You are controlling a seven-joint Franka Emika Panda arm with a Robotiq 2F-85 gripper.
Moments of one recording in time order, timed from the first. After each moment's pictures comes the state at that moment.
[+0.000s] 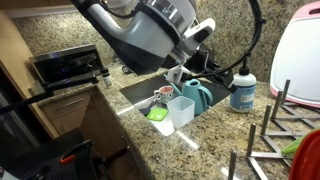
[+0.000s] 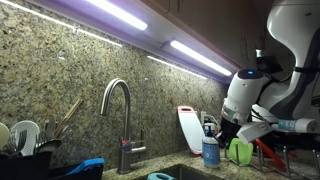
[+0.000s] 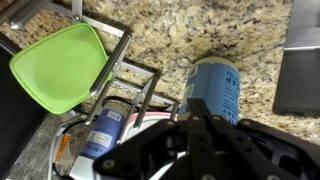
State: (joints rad) arm 0.54 0.54 -0.97 -2.19 -1.26 3.21 1.42
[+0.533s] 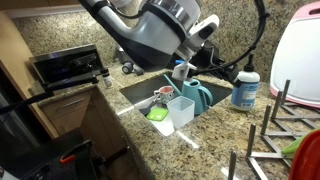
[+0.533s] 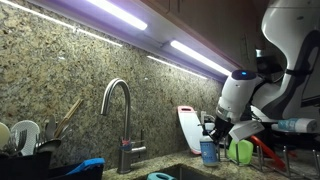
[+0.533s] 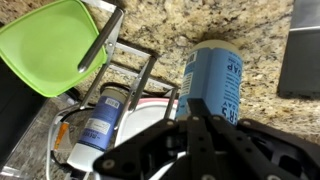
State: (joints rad) arm 0.54 0.59 -0.97 -2.13 -1.21 3.21 1.42
